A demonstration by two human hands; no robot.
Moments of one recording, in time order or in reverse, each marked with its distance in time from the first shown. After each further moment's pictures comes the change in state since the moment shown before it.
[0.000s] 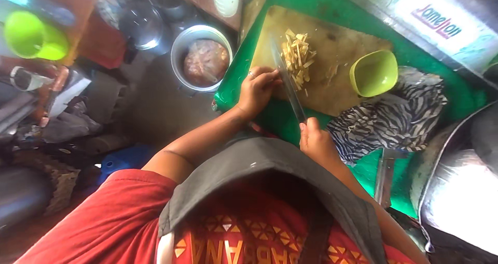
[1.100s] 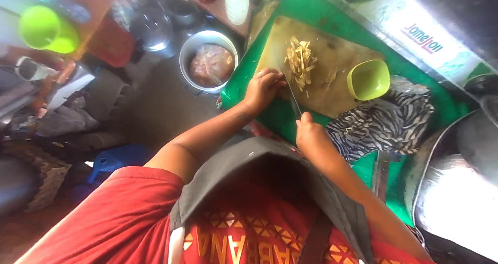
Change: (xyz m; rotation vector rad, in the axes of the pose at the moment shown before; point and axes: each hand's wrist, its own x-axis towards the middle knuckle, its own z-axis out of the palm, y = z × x) left_hand 0.001 0.003 -0.004 0.041 -0.059 -0.033; right_hand 0.023 -0.048 -0.028 -0.131 -0.461 0.326
